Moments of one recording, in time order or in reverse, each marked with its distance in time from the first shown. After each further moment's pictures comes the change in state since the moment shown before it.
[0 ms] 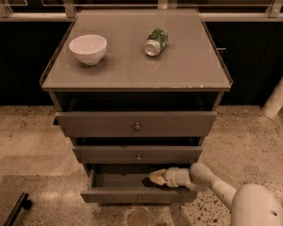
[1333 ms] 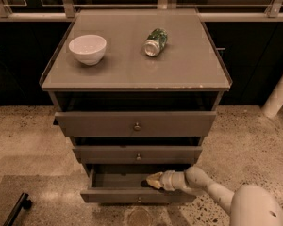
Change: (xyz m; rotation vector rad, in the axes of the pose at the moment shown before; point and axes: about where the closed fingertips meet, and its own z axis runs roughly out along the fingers) arm 0.014 0.005 0.022 0.029 0.023 -0.067
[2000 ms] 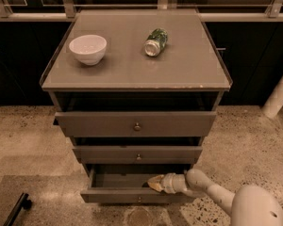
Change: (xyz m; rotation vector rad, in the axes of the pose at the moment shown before) arm 0.016 0.002 -0.002 0.012 0.029 -0.005
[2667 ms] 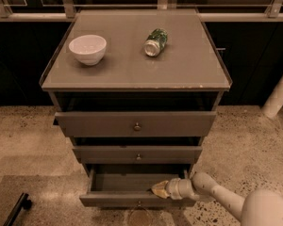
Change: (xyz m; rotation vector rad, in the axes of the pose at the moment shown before) arm 0.019 0.025 -0.031 -0.065 0.030 -0.022
